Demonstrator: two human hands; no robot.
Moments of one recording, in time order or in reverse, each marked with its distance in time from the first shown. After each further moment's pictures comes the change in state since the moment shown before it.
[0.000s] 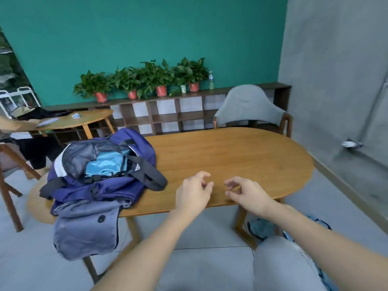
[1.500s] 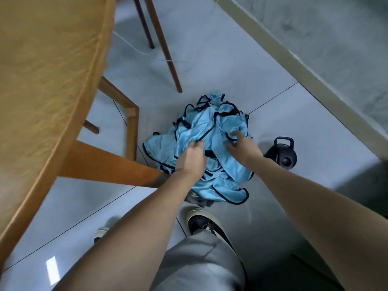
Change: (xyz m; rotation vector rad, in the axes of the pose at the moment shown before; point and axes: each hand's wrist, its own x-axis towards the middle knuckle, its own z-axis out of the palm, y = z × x) left_hand 0.043 0.099 0.610 0.262 -0.929 0.198; right_hand -0.032 0.612 0.023 0.071 0.061 1.007
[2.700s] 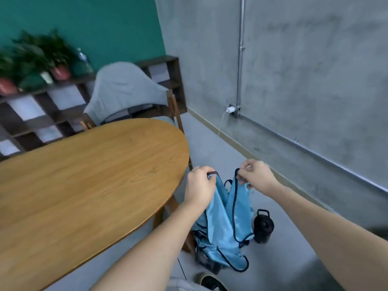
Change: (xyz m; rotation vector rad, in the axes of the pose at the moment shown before) left_hand -0.217 0.109 -0.220 -0.420 0.625 0.256; right_hand -0.252 -0.121 -0.217 0.463 0.249 -0.318
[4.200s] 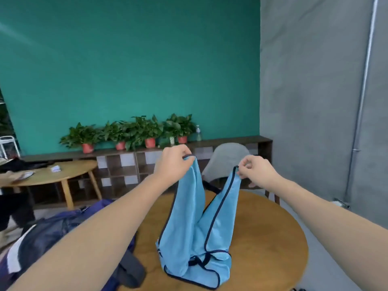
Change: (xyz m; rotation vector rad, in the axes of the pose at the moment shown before) left_hand -0.038 0.009 -0.529 0.420 0.517 -0.023; right_hand -0.097 -0.426 0.158 -0.171 -0.144 -0.672
